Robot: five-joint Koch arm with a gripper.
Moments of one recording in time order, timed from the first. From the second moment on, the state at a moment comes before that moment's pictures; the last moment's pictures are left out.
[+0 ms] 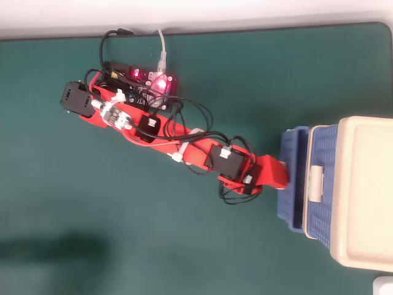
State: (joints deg) arm -83.2 43.6 16.1 75.1 144.2
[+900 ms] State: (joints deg) arm -23.5 86.3 37.4 112.6 104.0
